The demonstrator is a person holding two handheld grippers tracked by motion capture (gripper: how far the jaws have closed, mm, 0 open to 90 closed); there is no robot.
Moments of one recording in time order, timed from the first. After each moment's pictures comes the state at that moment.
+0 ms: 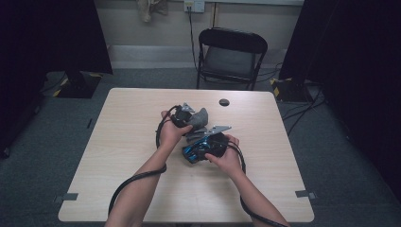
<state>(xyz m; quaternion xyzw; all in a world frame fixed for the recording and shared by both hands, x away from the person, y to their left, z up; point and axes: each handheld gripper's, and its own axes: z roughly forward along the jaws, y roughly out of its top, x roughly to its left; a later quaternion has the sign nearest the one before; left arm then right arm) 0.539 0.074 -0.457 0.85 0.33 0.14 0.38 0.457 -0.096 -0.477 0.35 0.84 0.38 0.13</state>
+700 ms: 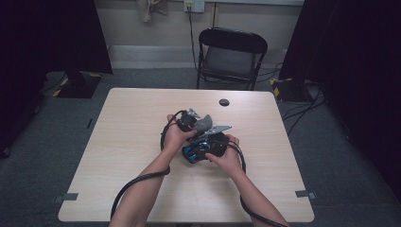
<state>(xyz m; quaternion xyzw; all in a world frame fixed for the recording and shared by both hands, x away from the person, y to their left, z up) 0.532 0.067 -0.472 0.87 0.32 0.10 0.36 0.459 -0.097 -0.477 0.35 0.84 0.39 0.12</state>
